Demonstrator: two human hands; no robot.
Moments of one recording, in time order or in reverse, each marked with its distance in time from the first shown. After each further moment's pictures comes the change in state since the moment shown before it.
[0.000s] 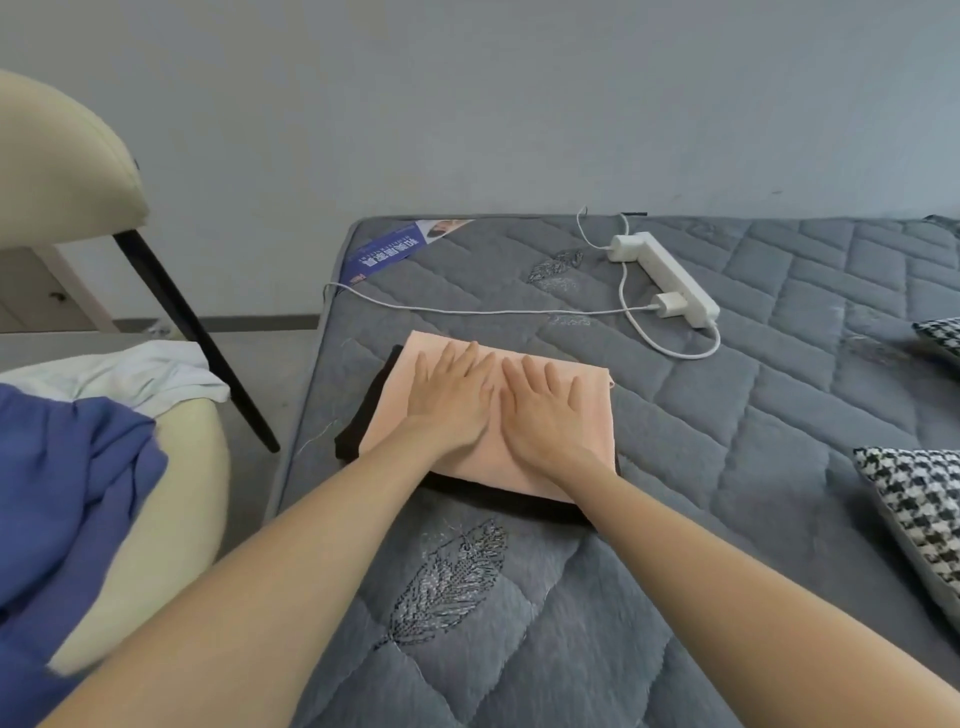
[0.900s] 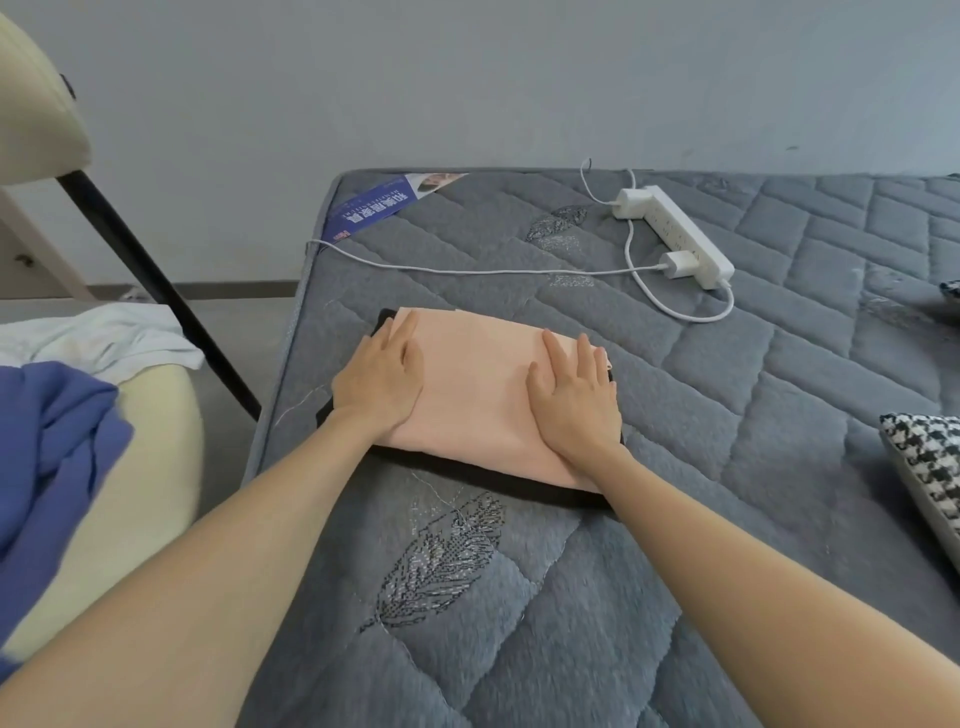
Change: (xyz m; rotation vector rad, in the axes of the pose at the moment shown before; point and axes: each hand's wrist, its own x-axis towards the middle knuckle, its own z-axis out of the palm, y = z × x) left_hand 0.002 -0.060 0.036 -0.275 0.150 -0.257; right_hand 0.000 0.049 0.029 0.086 0.132 0.202
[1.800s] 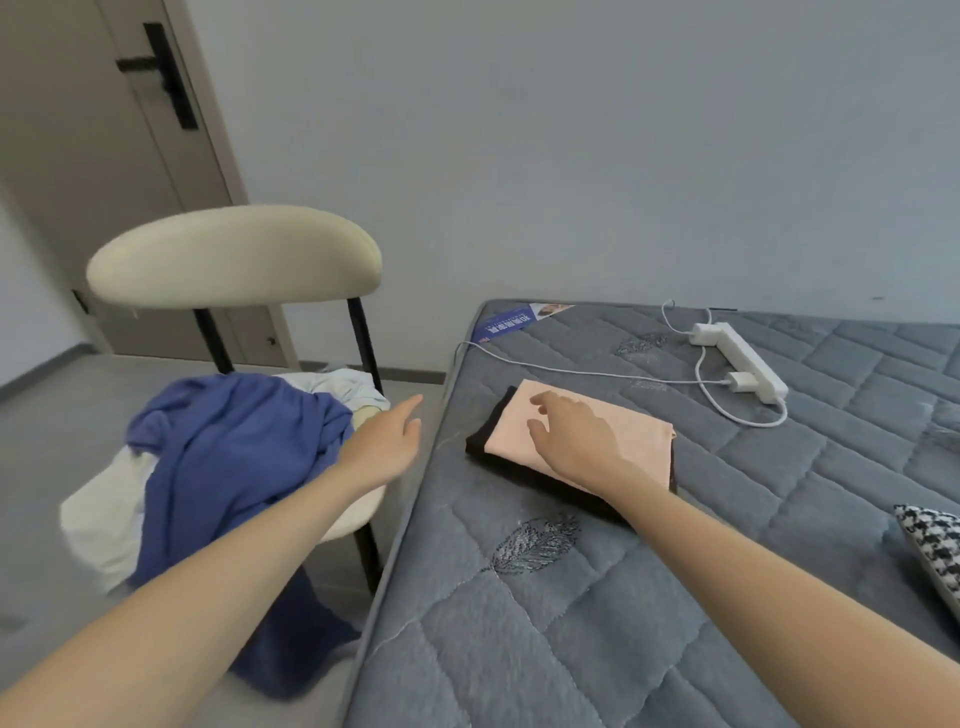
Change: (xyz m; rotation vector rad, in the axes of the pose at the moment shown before) left_hand -0.191 -0.050 -0.161 -0.085 0.099 -0.062; right_hand -0.134 -0.135 -0.108 -0.079 -0.119 -0.458
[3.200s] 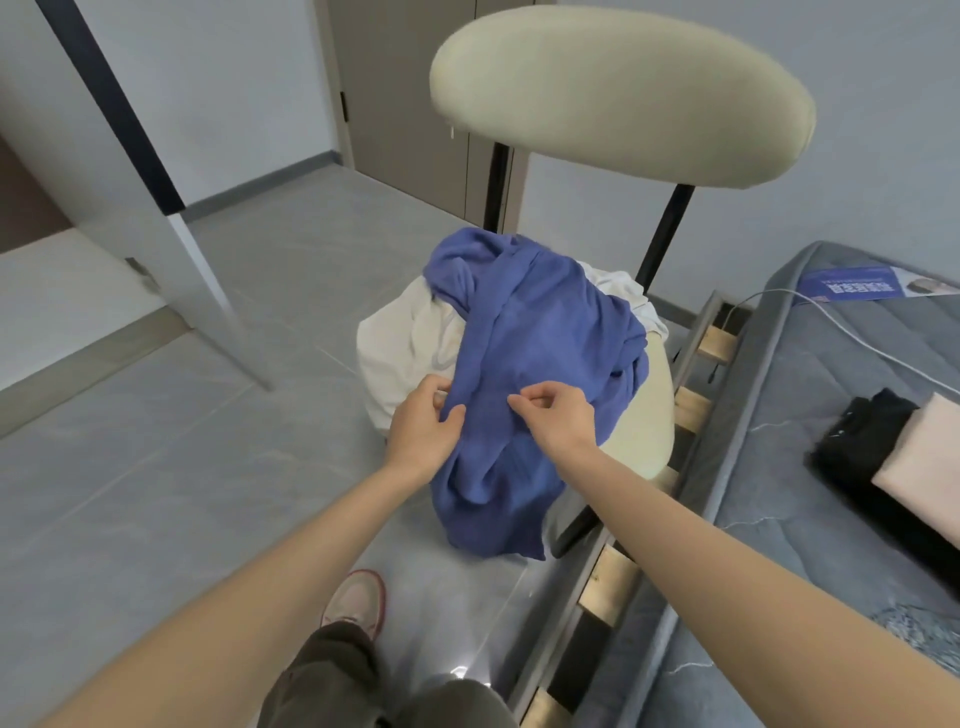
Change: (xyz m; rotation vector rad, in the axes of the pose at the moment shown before) left_hand -0.093 -0.303 -0.030 -0.527 0.457 -0.528; right_hand 0.039 -0.296 0.273 0.607 -0.304 0.044
